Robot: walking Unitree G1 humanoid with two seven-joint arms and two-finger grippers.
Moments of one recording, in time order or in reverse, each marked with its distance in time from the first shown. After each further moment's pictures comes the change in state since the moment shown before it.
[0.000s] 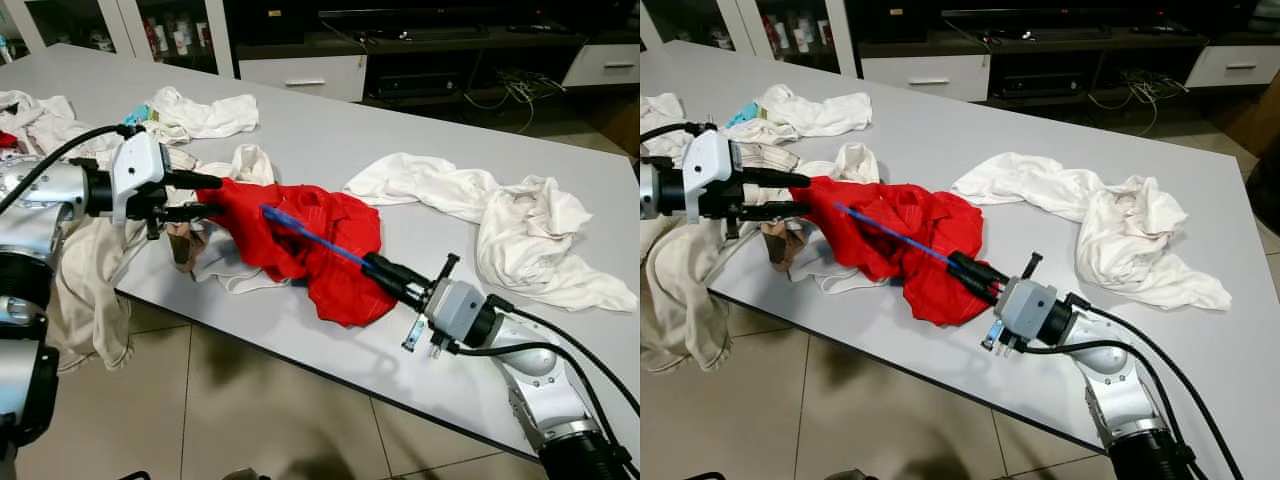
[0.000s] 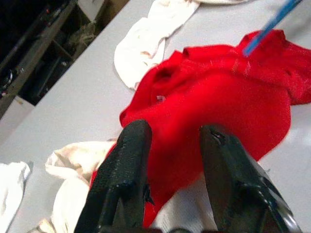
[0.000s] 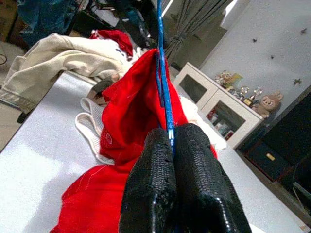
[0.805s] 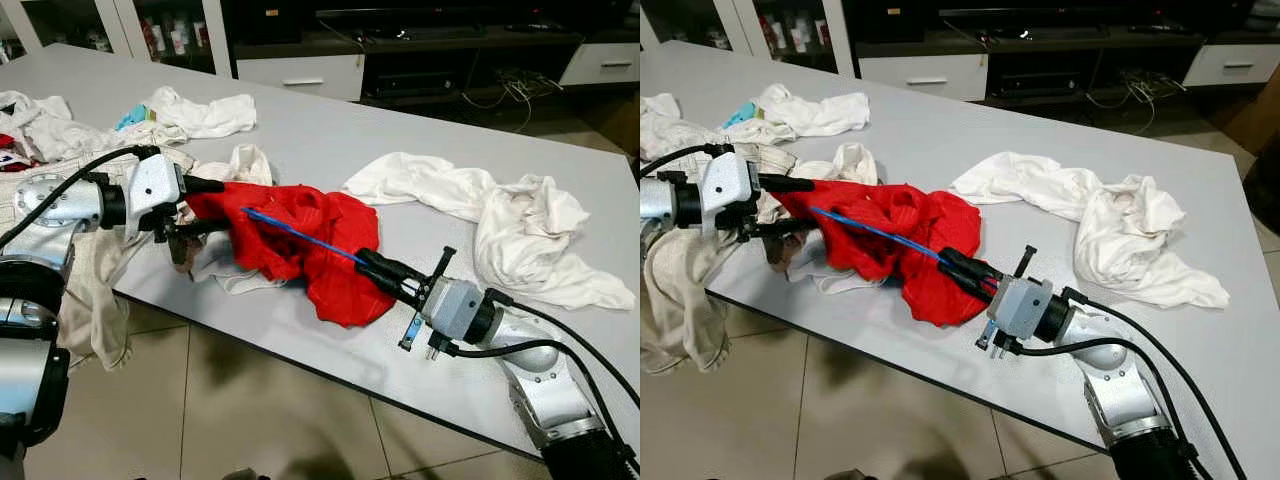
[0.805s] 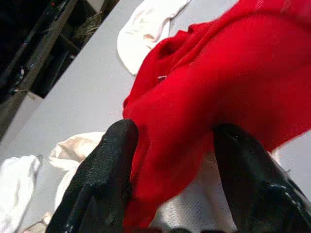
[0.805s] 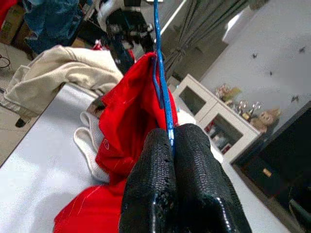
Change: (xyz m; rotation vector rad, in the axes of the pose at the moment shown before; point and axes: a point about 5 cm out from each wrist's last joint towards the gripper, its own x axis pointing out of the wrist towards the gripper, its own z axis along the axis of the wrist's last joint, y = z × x) left arm 0.009 -0.008 -0.015 0.065 0.066 0.045; right arm 0.008 -0.005 0.019 -0.049 -0.052 0.022
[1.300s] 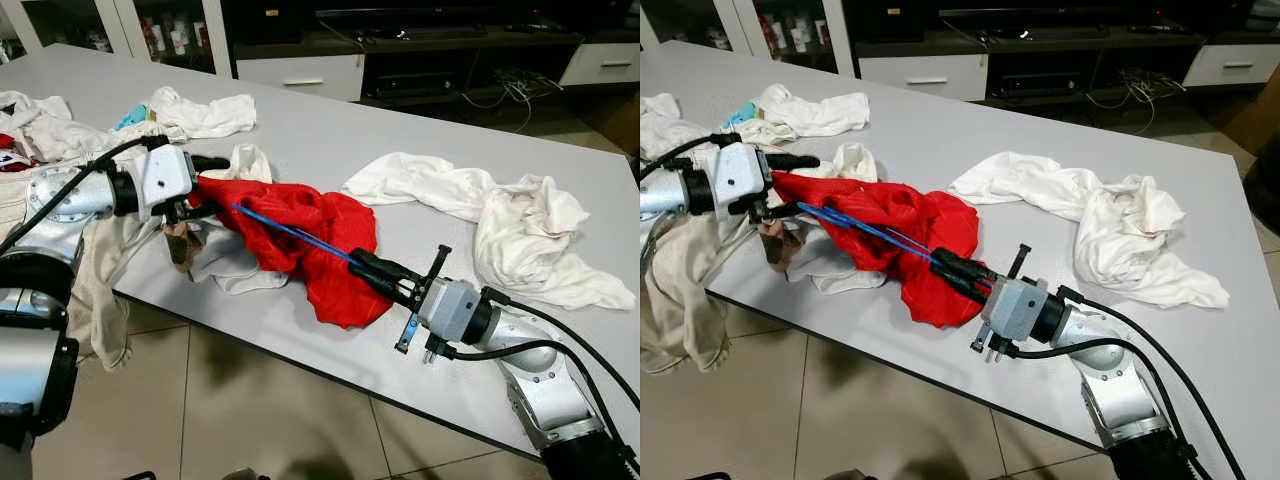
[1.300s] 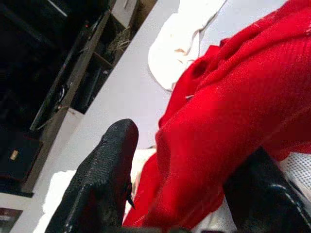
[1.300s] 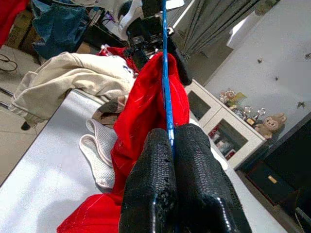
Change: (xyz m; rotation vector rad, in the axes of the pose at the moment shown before) left arm 0.008 0.010 0.013 0.120 -0.032 0.112; right arm 0.002 0.003 0.004 0.015 -0.012 0.020
